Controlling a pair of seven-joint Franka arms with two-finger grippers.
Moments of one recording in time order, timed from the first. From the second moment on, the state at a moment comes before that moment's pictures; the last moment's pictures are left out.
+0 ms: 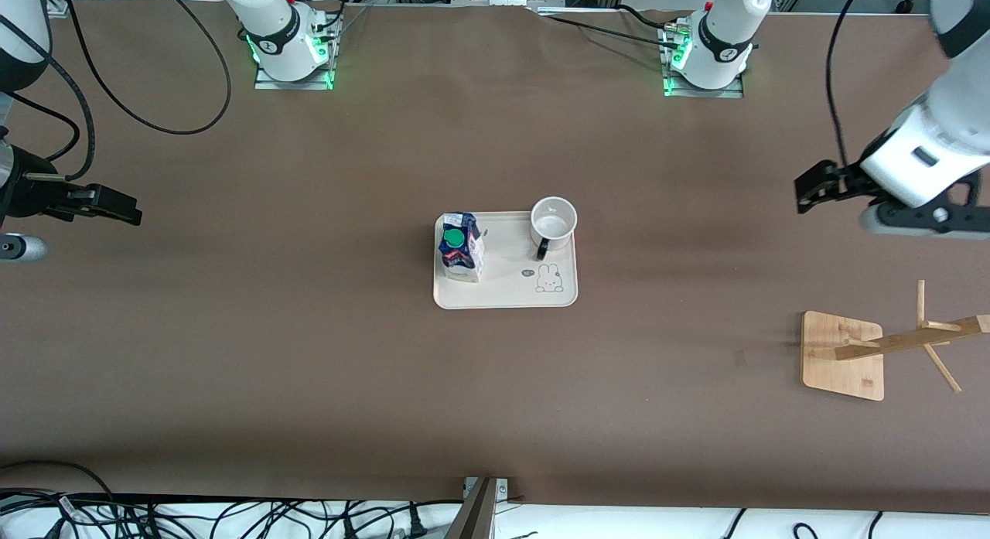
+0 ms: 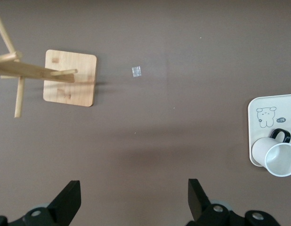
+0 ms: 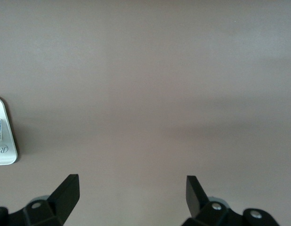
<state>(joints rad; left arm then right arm) -0.06 0.08 -0.04 -1.53 0.05 1.61 -0.06 -0.07 0.26 0.08 -1.34 -0.04 1.50 0.06</state>
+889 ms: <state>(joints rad) -0.05 -0.03 0.01 -1.72 0.02 1.71 -0.06 -0.07 0.26 0.09 -1.34 -0.04 1.51 0.06</state>
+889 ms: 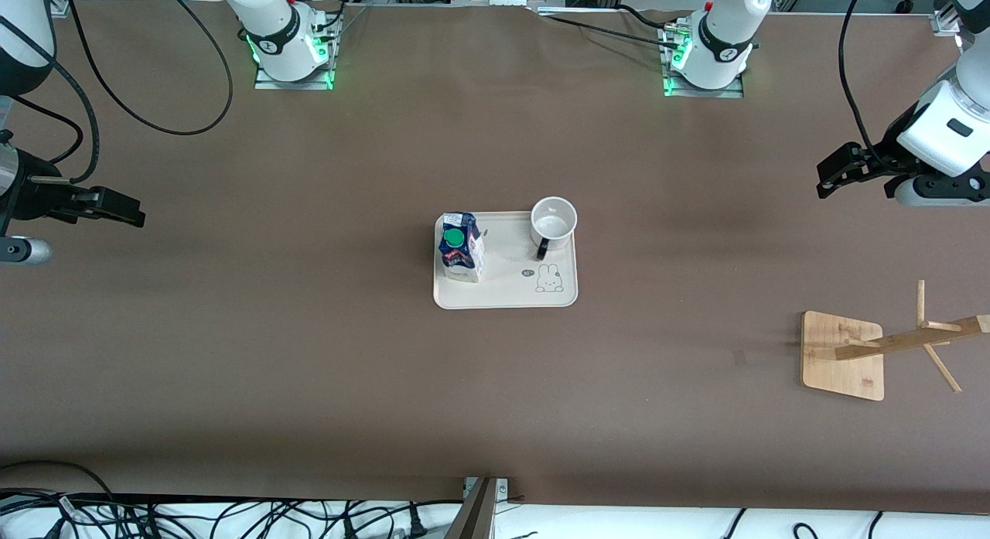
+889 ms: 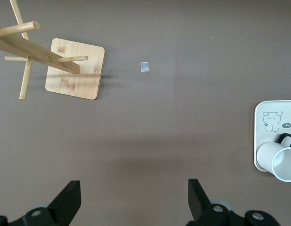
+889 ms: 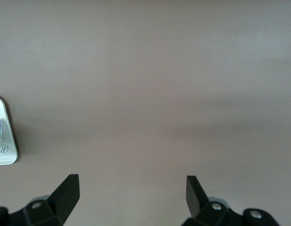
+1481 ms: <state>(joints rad) -0.05 -0.03 0.00 -1.72 0.02 1.69 -0.06 -0.04 0.24 0.08 -1.34 -0.08 1.51 0.06</state>
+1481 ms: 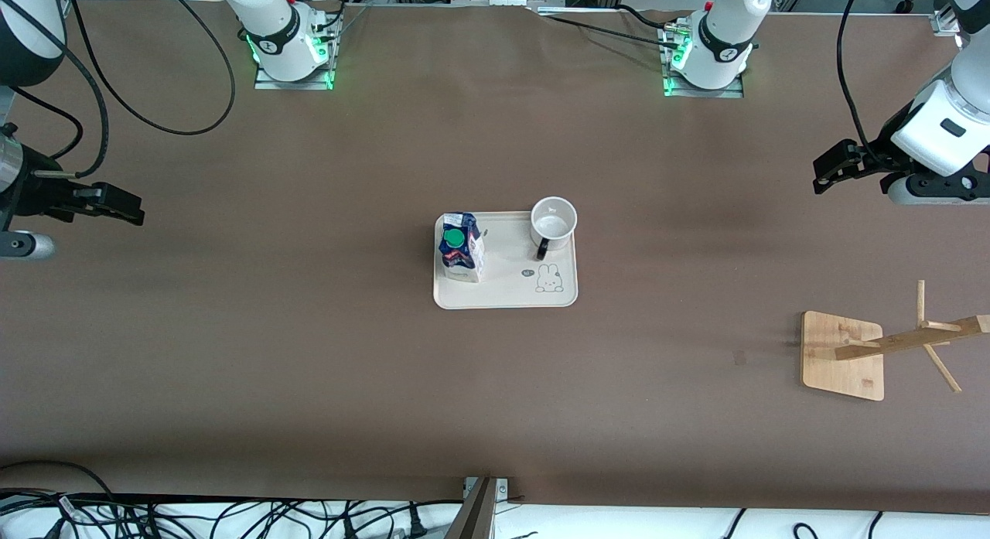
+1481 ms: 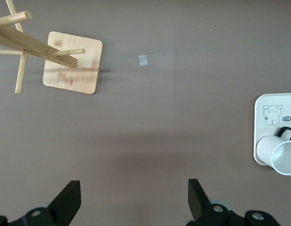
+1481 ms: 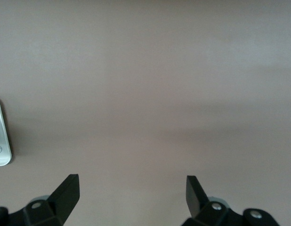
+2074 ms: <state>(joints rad) -0.05 -0.03 0.00 -1.72 0.02 1.69 -0.06 0.05 0.23 -0.04 -1.36 -0.06 1.51 0.15</state>
